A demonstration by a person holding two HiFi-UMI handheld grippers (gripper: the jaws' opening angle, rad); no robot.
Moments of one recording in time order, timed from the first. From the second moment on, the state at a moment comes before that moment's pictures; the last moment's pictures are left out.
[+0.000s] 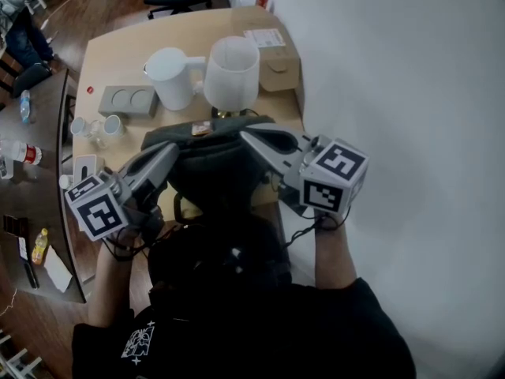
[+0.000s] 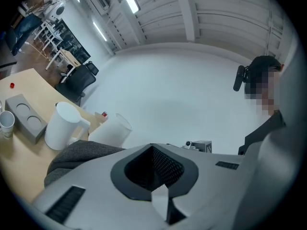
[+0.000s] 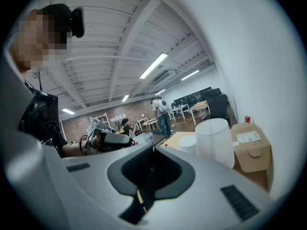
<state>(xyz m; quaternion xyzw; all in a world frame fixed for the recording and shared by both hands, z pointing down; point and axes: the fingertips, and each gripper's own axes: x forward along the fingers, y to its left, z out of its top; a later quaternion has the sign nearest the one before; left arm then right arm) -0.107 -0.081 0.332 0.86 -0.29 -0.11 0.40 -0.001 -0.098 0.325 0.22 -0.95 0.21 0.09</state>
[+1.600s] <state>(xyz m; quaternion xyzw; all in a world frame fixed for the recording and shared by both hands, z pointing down) -0.185 -0.096 0.353 0.83 -0.34 -0.15 0.42 0.050 -0.129 0.338 0.28 -0.93 0.24 0.08</state>
